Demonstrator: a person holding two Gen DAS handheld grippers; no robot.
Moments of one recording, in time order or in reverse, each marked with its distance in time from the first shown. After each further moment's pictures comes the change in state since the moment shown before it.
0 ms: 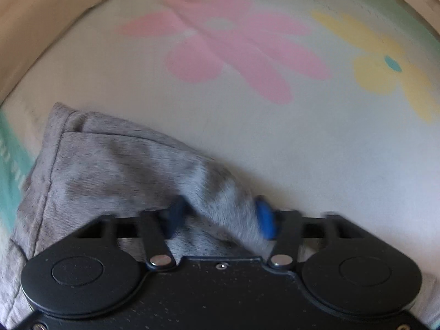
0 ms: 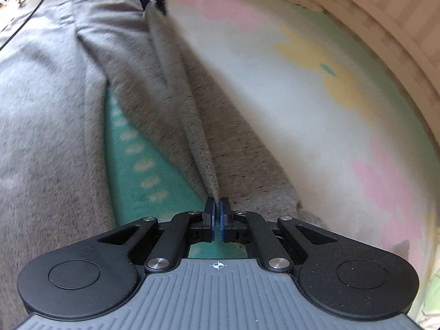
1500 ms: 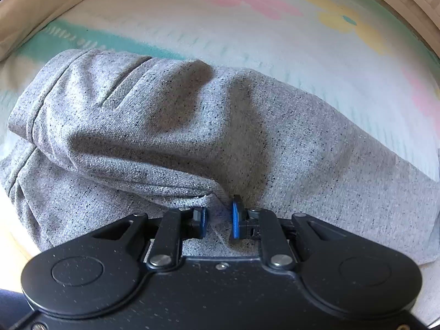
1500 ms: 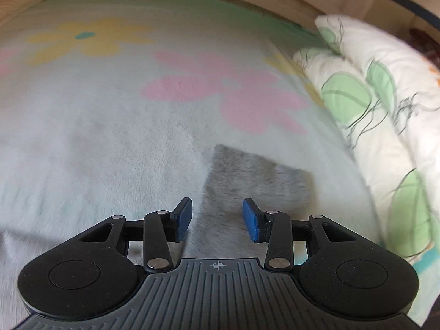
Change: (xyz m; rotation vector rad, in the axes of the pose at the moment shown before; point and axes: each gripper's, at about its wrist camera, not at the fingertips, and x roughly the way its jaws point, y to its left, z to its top) left arm -0.093 0.074 -0.180 0.064 0.013 -0.114; right arm 0.021 -0.096 -0.012 0.881 0.212 -0.564
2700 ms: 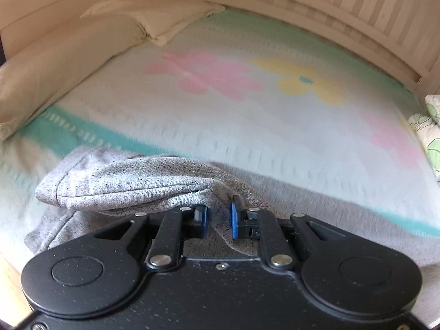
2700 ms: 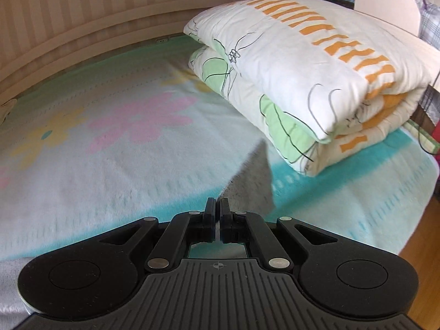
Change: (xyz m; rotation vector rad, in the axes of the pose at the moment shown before) left arm -0.110 -0.035 -0.003 0.116 -0.309 -0.098; right arm -0.153 -0.192 -0.116 0.492 -0.101 0.055
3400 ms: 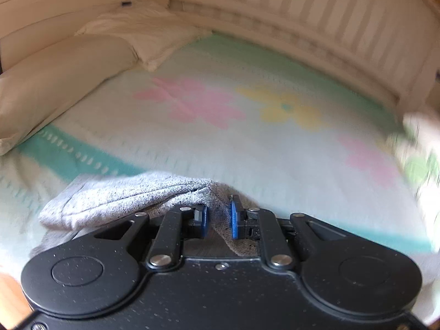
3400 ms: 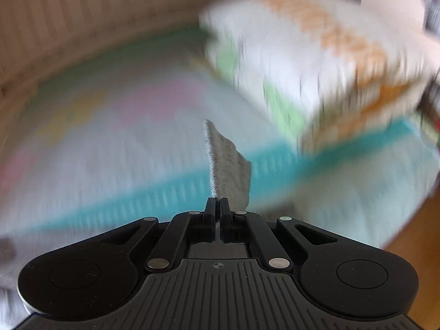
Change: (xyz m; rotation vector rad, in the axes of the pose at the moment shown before) left arm -0.026 0.020 -0.001 0.021 -0.050 -0.071; right arm -0.027 -0.024 -0.022 -0.016 0.144 0.085
